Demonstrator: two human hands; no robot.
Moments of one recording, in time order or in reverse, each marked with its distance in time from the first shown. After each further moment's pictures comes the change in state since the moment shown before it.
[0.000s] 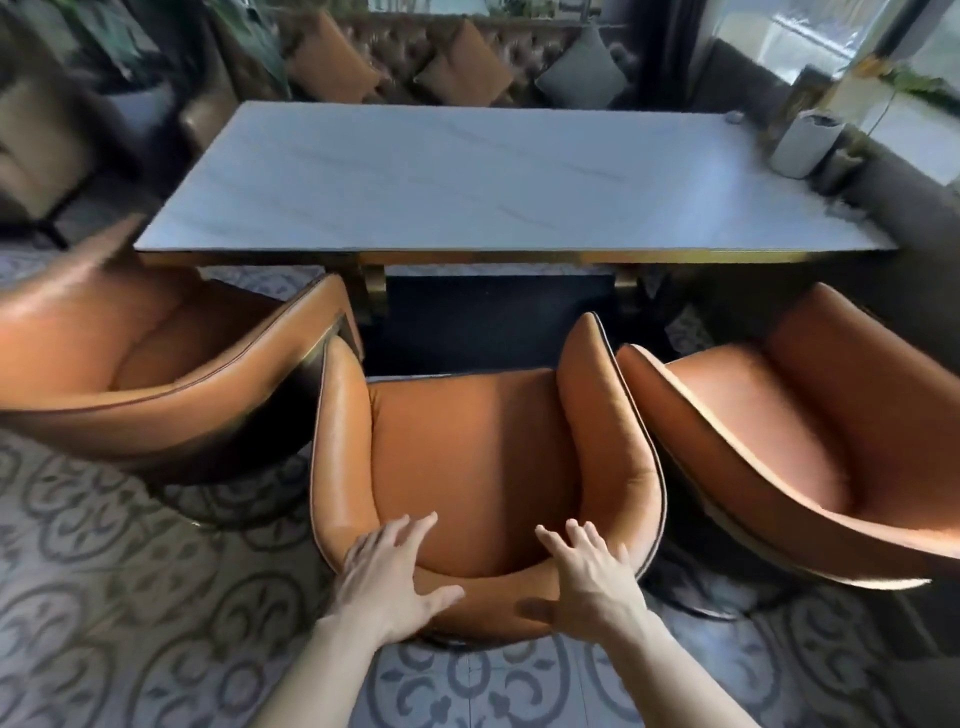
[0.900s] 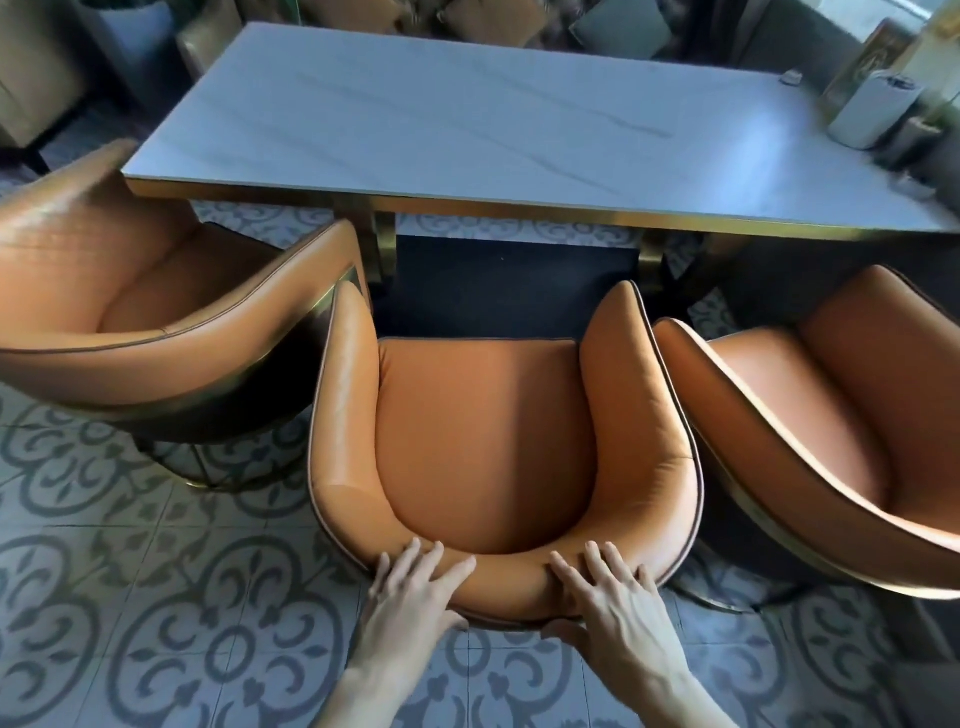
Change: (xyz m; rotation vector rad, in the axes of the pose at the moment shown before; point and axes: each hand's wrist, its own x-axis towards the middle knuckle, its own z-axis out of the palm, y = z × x) left_hand 0.017 -0.037 0.092 0.067 0.039 0.109; right_hand 0.008 -0.005 0.062 -0.270 0.130 -0.161
